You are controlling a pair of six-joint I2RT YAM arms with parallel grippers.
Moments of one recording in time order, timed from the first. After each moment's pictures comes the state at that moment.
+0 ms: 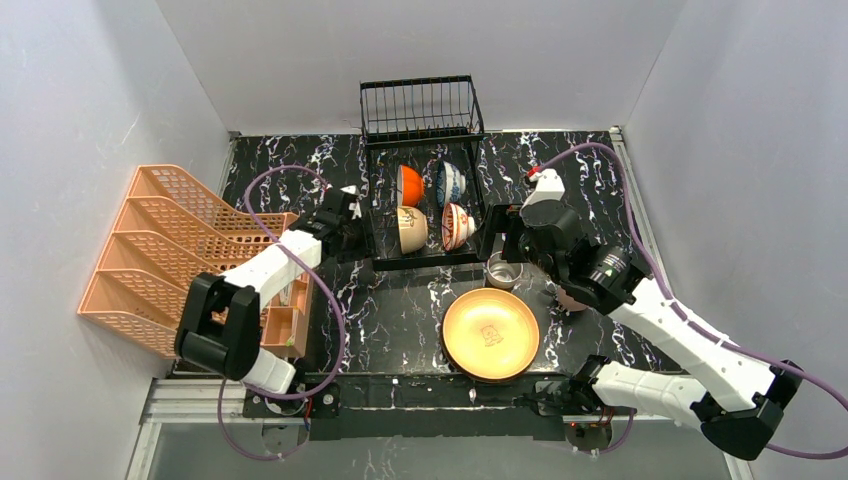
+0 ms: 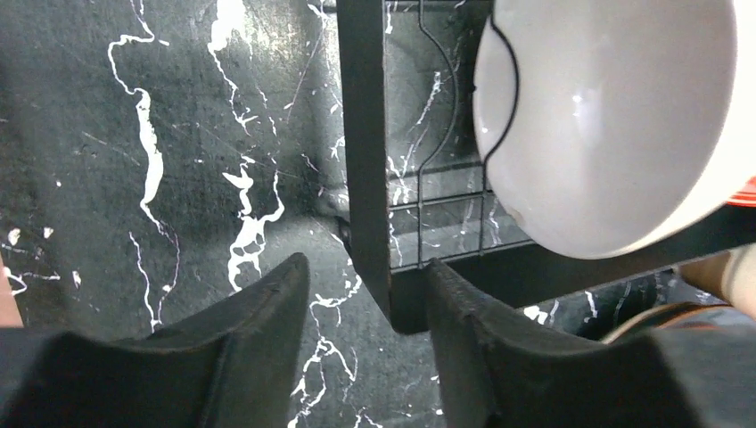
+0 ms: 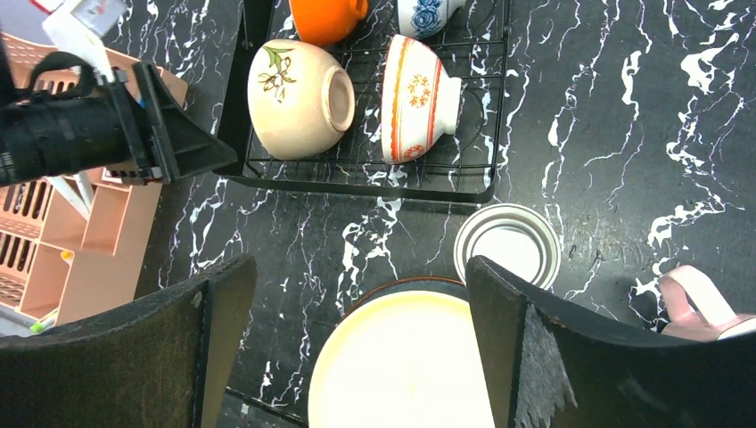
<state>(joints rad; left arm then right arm) -0.39 1.46 0.93 -0.42 0.04 -0.50 0.86 0.99 1.10 -0.64 0.35 0.58</state>
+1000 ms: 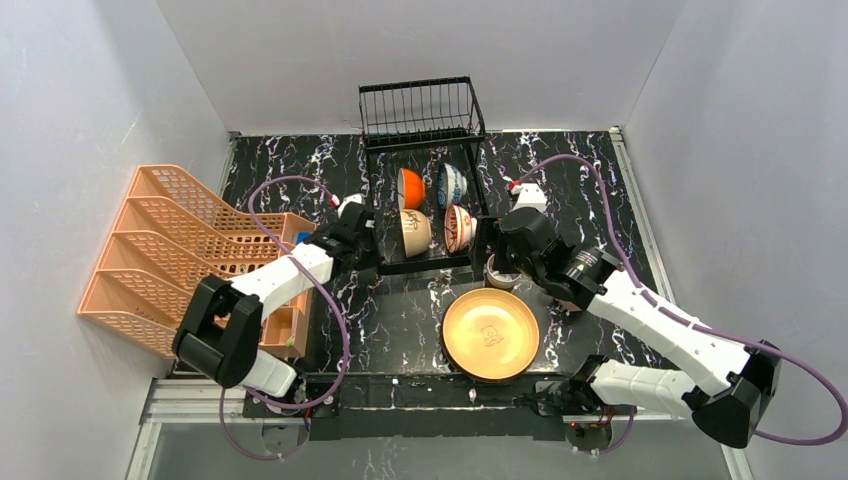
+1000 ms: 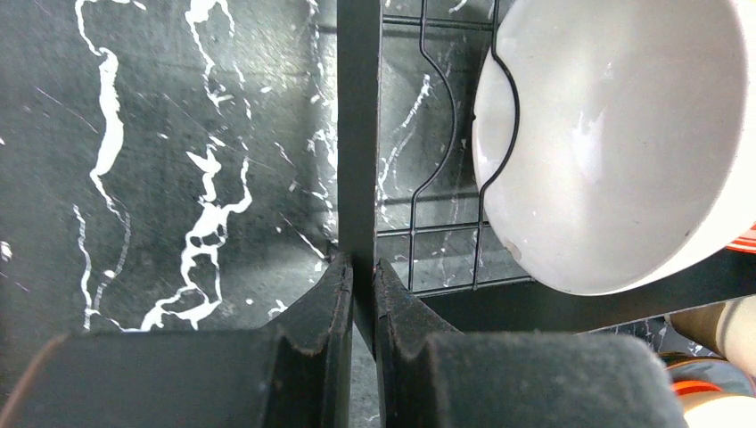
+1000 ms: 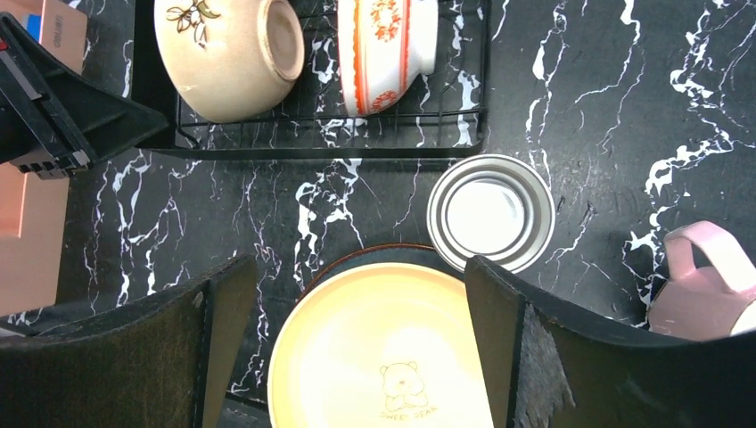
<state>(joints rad) -0.50 1.46 0.85 -0.30 -0.11 -0.67 0.86 1.06 1.02 -0.66 0.36 0.61</state>
